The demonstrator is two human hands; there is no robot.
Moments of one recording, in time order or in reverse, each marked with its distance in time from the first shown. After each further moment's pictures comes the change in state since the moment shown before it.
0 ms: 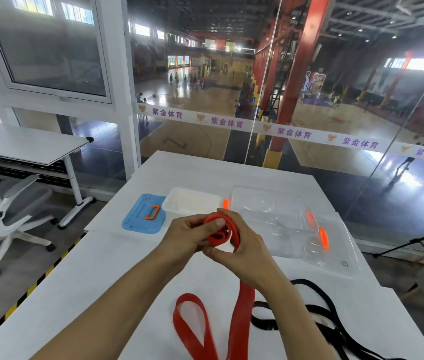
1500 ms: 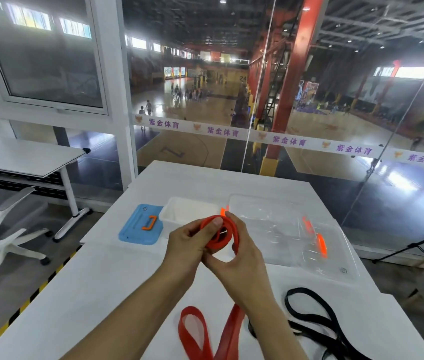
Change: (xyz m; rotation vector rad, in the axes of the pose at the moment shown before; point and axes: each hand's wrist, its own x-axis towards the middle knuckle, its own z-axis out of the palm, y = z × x) left_hand -0.007 0.001 0.022 -0.112 0.185 0.081; right_hand -0.012 -0.016 0.019 0.067 0.239 0.028
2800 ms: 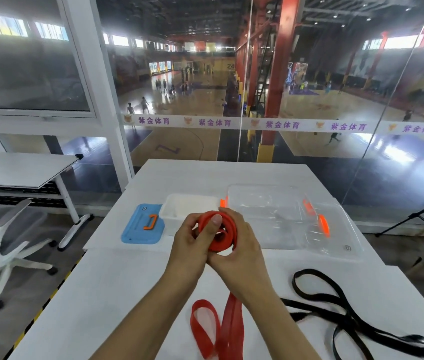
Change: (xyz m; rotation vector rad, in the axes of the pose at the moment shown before) left_hand -0.009 -0.003 0.003 0.194 -0.016 0.104; right_hand -0.004 -0.004 0.009 0.066 0.072 0.043
